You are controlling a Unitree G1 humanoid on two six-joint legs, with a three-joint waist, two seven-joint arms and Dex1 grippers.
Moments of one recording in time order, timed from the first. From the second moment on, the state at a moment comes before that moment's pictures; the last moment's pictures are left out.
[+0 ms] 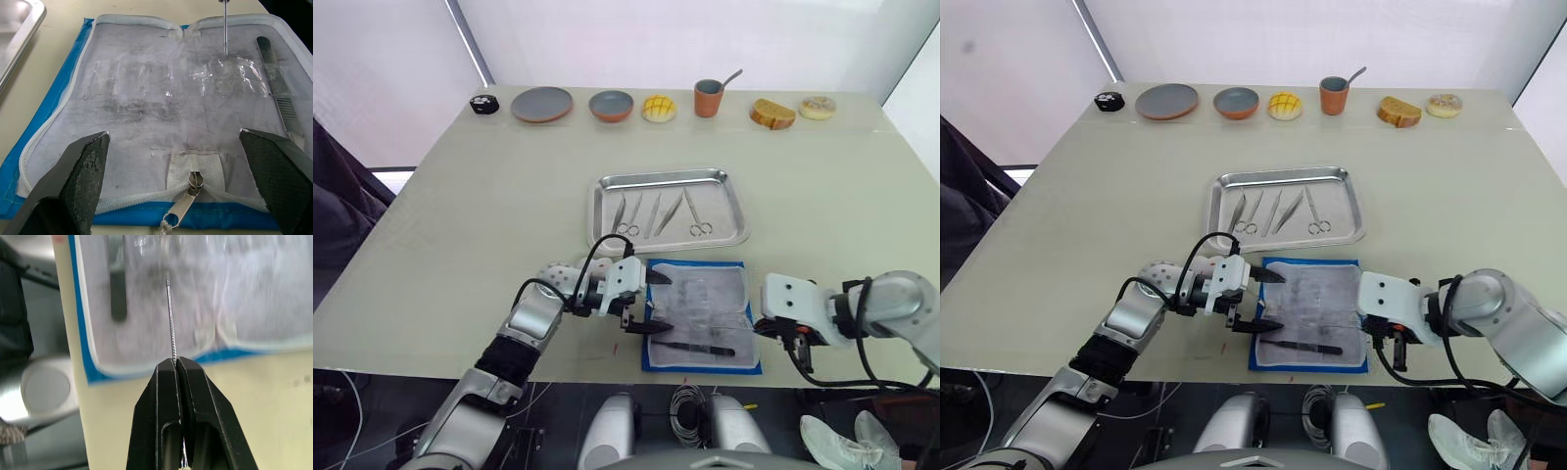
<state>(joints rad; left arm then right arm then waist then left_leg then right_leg) -0.41 0.51 -0.33 0.22 -0.16 0.01 -1.26 -0.24 -1.19 0.25 -0.73 0.36 0.91 0.99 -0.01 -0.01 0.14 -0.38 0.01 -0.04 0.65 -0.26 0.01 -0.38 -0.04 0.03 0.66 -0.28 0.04</state>
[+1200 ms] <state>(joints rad) -0.40 0.49 -0.33 0.22 -0.16 0.01 -1.24 -0.75 -0.18 -0.04 0.16 0.29 1.02 0.19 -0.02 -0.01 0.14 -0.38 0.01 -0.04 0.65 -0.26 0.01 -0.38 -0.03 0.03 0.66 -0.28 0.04</state>
